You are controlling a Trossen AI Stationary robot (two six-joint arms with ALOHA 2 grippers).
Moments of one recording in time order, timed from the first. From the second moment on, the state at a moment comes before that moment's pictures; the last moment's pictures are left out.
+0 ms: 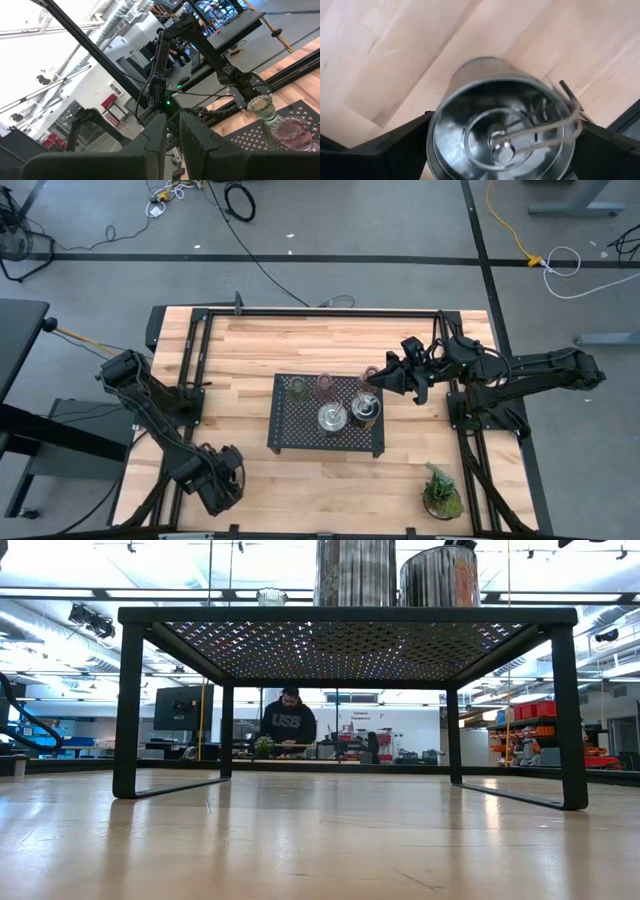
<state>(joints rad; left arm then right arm) -0.92 1.57 1.04 -0.90 -0.07 -1.61 0.00 0.95 0.72 0.32 -0.22 0.74</state>
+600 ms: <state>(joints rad) -0.92 1.57 1.04 -0.89 -0.03 -1.63 0.00 0.95 0.72 0.32 -0.22 0.74</state>
